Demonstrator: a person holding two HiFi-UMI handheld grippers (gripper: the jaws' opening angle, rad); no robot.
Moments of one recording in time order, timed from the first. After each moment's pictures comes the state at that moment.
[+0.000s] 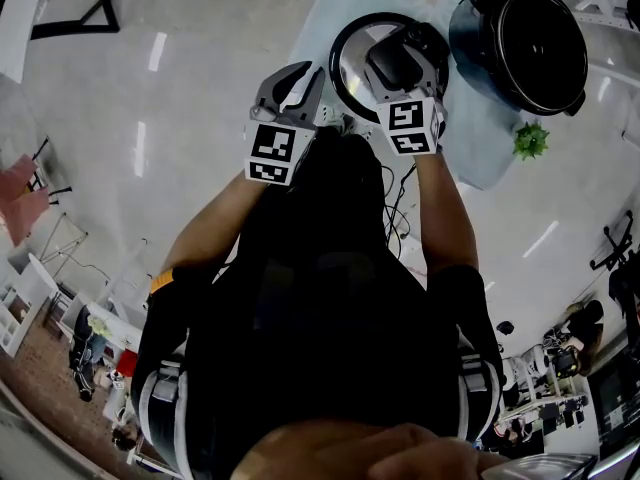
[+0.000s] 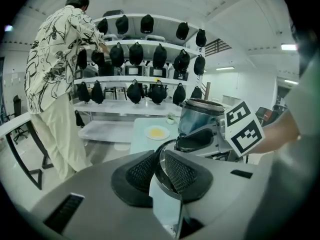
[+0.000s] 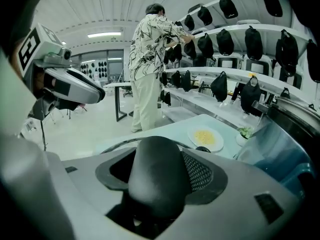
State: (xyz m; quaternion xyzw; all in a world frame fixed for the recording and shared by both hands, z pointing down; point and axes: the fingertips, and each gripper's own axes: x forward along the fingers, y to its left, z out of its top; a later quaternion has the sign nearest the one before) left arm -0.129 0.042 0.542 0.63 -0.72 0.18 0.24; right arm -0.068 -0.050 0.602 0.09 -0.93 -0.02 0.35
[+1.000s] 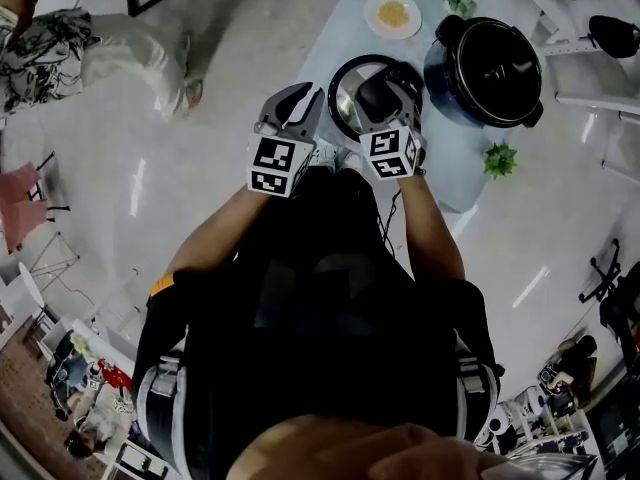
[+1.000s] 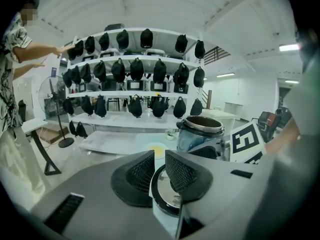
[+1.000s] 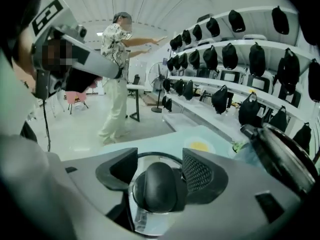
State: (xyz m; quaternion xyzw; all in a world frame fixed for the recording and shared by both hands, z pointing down) left arm -0.115 0.034 0.469 0.62 -0.74 0.15 0.20; right arm -0.053 -0.037 0.561 0.09 -0.94 -0.06 0.33
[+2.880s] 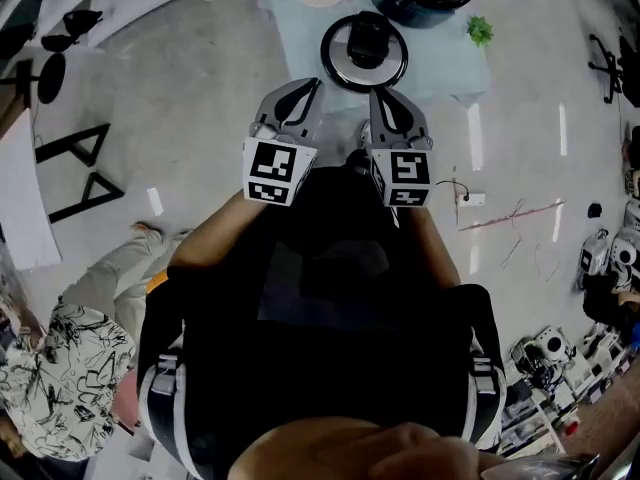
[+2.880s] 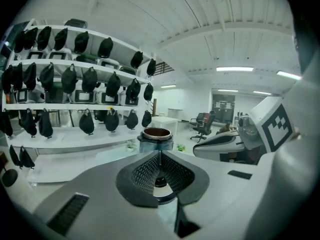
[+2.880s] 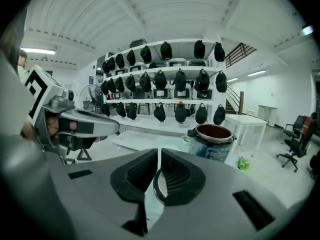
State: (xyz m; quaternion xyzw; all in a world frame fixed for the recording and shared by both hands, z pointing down) left arm -0.148 0.100 0.387 0.85 -0.49 0.14 0.12; right arm -0.051 0.098 0.401 0.49 -0.84 0.10 0.21
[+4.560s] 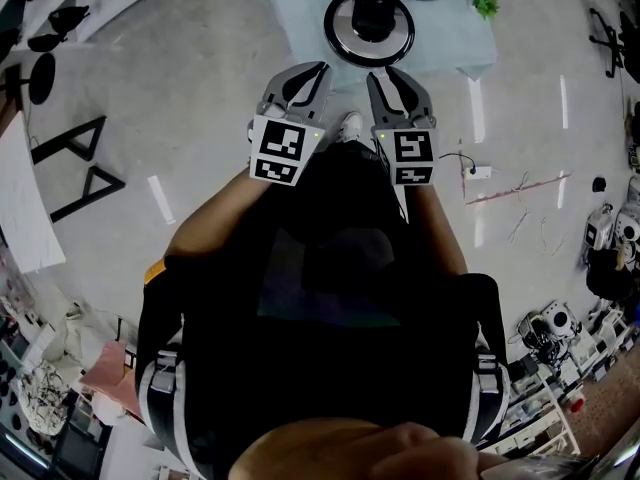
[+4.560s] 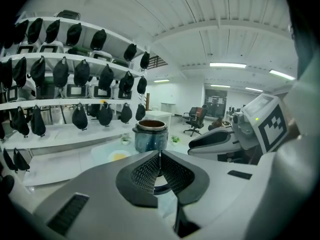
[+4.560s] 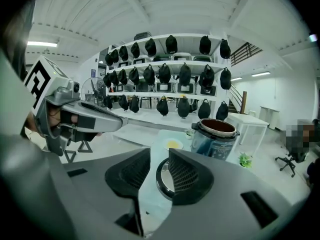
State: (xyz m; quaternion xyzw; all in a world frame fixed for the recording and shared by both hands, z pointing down) left arm -0.140 0.112 0.412 0.87 -0.45 0.17 0.12; right arm -0.052 0.113 0.429 0.48 -0.84 0.09 0.24
